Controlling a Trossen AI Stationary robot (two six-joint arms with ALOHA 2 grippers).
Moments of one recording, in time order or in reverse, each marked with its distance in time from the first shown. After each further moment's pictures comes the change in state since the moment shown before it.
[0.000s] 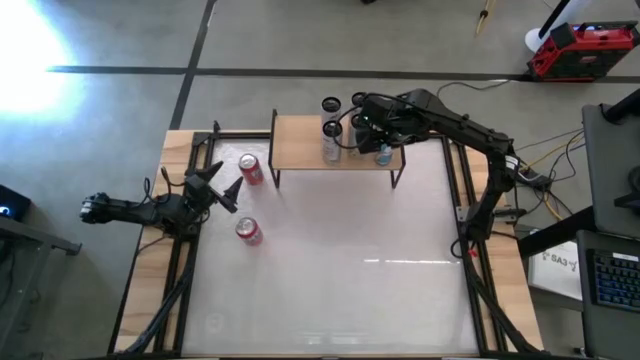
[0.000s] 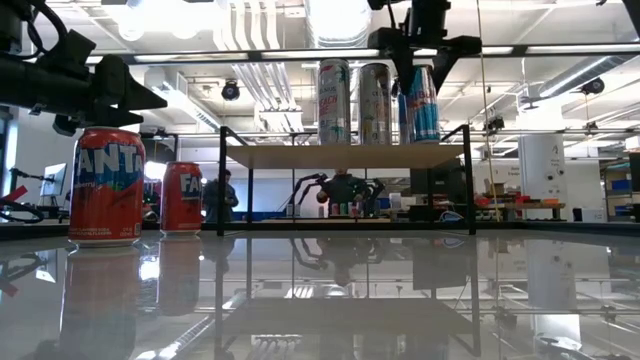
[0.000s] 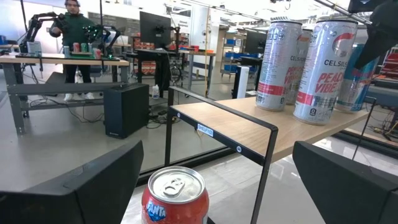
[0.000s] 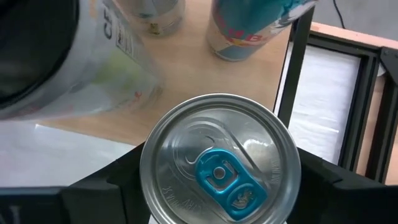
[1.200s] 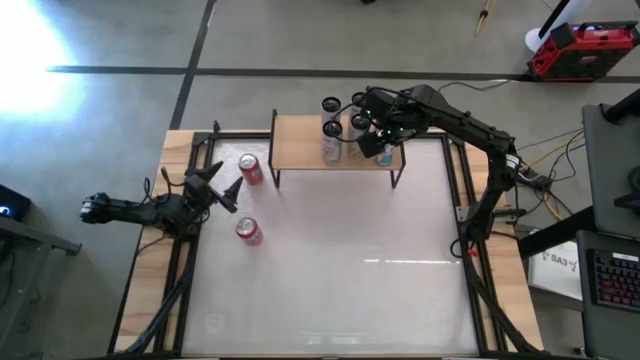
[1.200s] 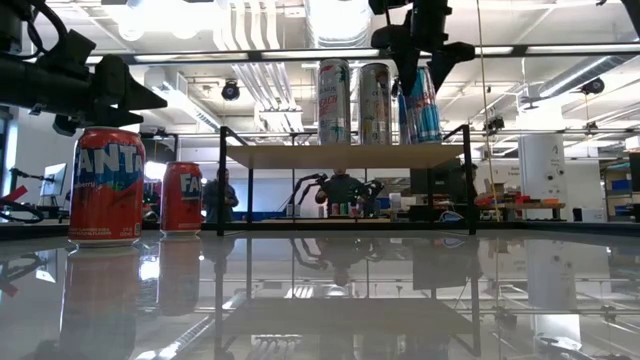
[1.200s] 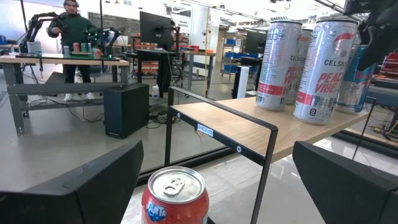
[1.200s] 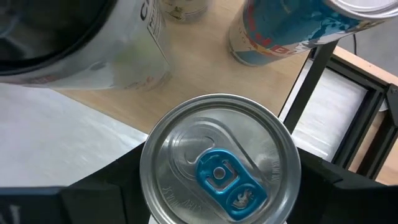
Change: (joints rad) left arm 0.000 0.000 0.000 0.000 0.000 0.000; right arm -0.042 -0.002 -0.003 0.014 -0.084 -0.271
